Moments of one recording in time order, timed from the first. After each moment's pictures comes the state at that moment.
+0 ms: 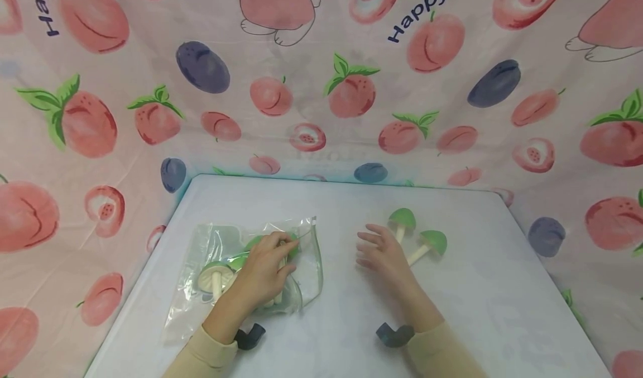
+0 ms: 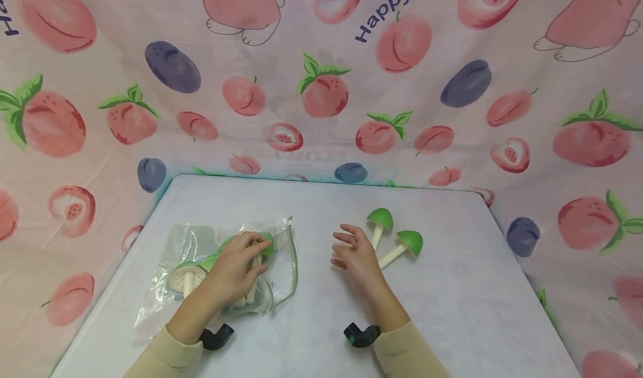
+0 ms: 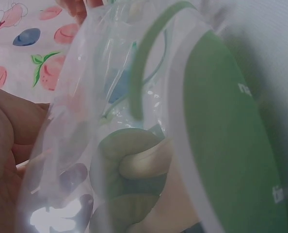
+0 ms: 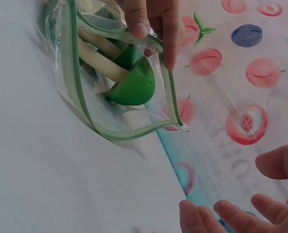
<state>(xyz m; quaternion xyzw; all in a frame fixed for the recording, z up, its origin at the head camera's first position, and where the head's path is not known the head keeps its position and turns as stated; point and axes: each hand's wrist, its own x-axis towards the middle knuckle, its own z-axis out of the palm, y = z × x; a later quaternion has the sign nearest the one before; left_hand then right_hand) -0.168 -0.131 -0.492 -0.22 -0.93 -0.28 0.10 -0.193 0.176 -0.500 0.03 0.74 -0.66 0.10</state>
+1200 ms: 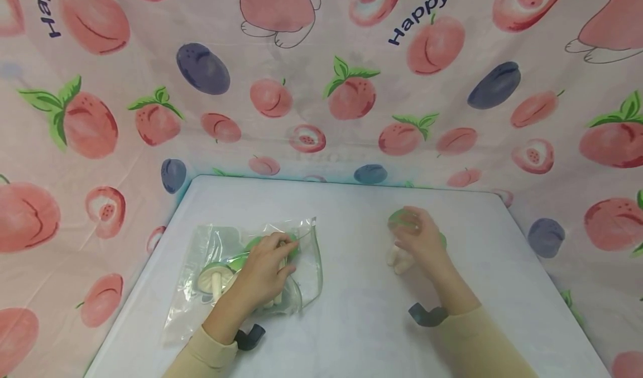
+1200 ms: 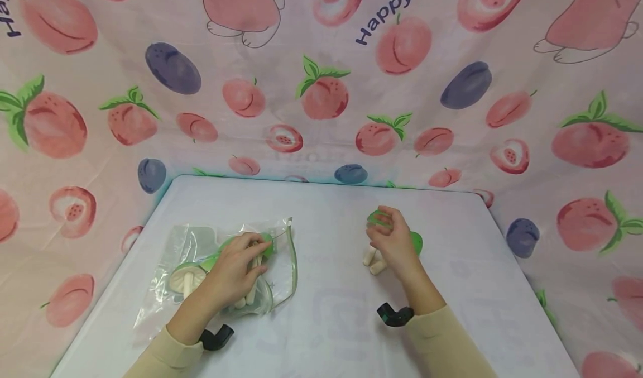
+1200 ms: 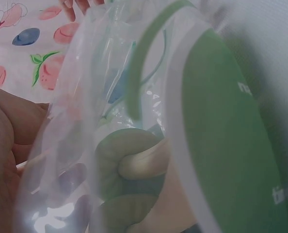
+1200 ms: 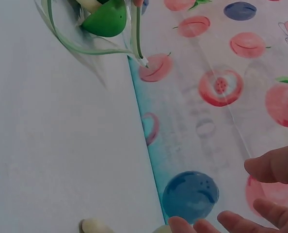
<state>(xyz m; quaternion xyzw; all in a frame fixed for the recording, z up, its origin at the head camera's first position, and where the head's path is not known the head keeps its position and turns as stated) -0.170 -0.131 -0.492 -0.22 -0.93 -0.27 0.10 -0.215 0.241 -0.461 0.05 0.80 -0.59 0.04</state>
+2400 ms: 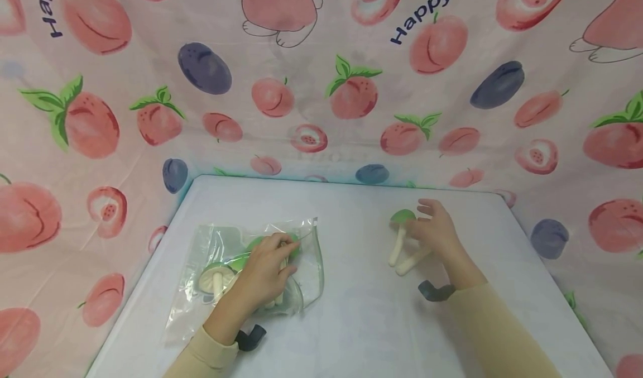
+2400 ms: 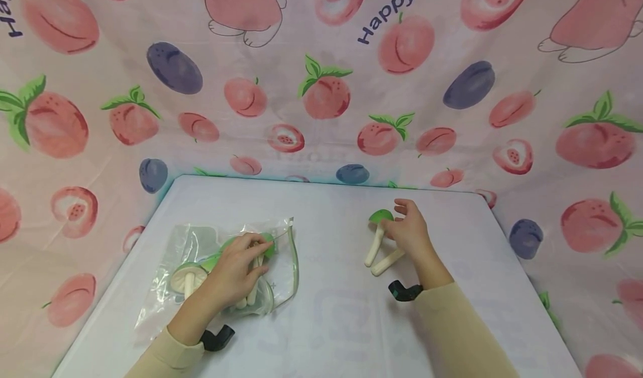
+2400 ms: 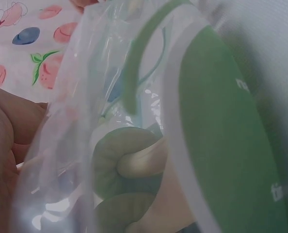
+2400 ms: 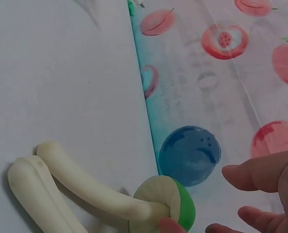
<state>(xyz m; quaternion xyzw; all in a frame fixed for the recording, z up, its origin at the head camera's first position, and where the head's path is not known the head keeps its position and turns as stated) -0.169 -0.131 -0.488 -0.21 -0.94 -0.28 0.07 -0.253 0.270 -0.453 0.09 0.85 -0.51 0.06</state>
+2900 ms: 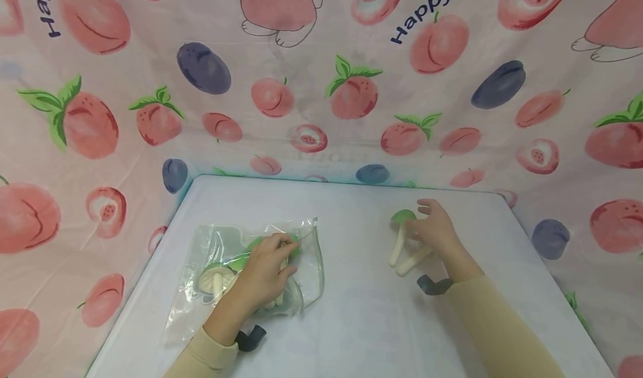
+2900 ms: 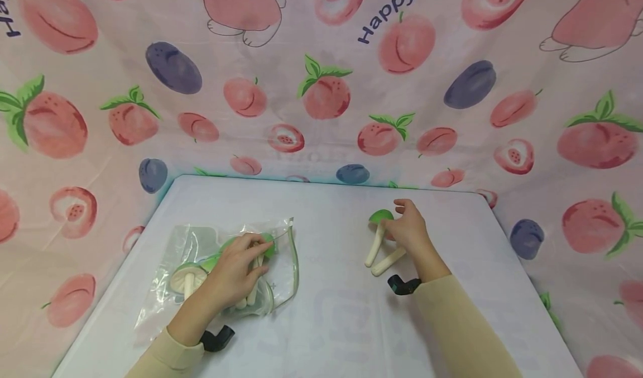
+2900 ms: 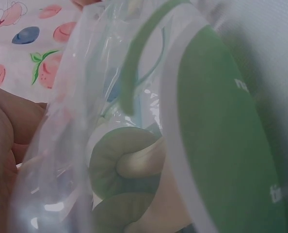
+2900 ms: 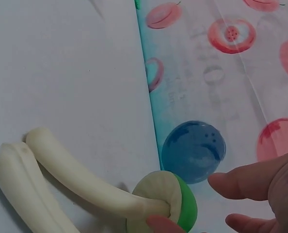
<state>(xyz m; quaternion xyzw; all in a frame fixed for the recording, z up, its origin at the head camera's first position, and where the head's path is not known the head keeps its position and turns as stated) -0.170 -0.131 -0.490 -0.21 -0.93 -0.28 0.08 -0.265 0.273 -0.458 0.10 0.87 -0.48 0.09</state>
